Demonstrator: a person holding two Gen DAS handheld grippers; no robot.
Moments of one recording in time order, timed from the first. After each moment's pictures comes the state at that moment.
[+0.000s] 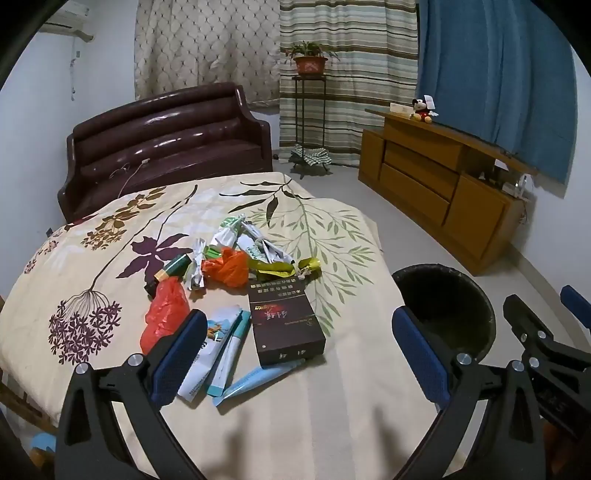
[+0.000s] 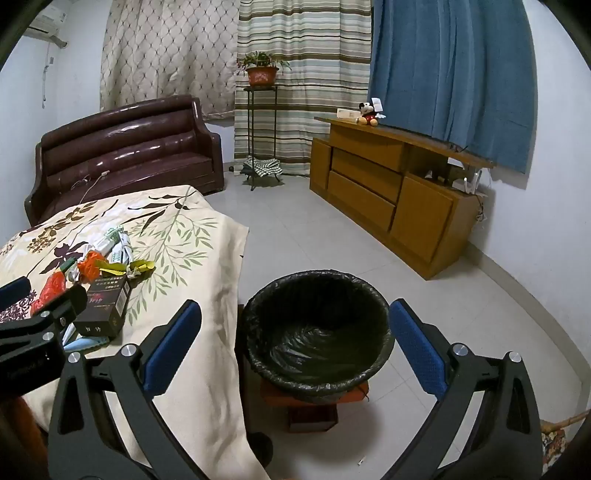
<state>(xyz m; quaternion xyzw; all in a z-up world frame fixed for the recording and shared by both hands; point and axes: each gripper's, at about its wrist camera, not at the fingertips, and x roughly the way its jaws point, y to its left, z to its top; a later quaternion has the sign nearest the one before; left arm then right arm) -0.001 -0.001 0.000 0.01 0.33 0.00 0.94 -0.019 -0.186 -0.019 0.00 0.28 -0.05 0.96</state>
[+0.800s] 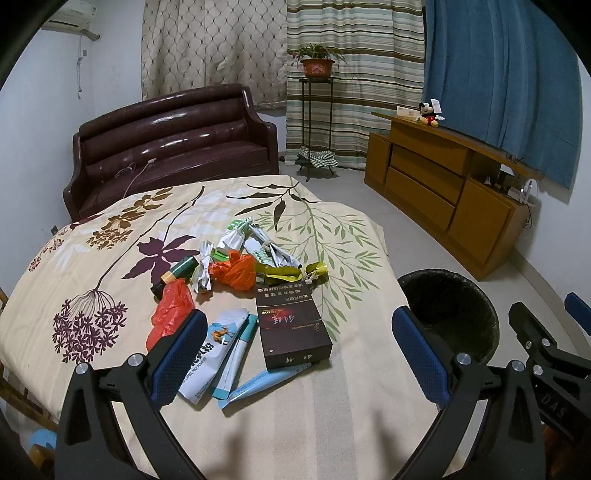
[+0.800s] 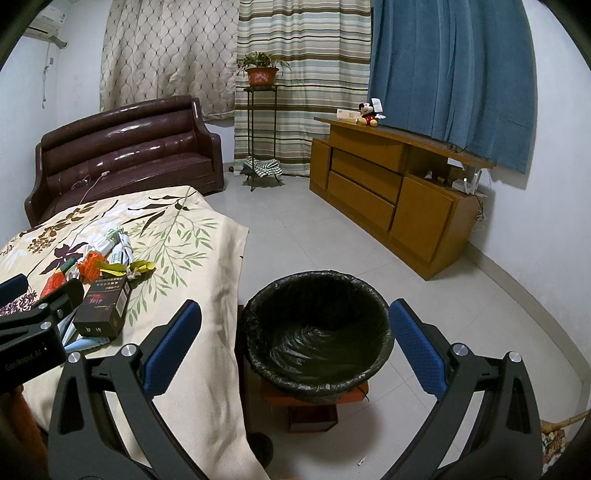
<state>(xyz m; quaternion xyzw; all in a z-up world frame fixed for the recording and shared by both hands) -0.002 0.001 0.003 0.00 0.33 0.01 0.94 -0.018 -0.185 -0.020 0.00 0.28 -0.05 0.96</state>
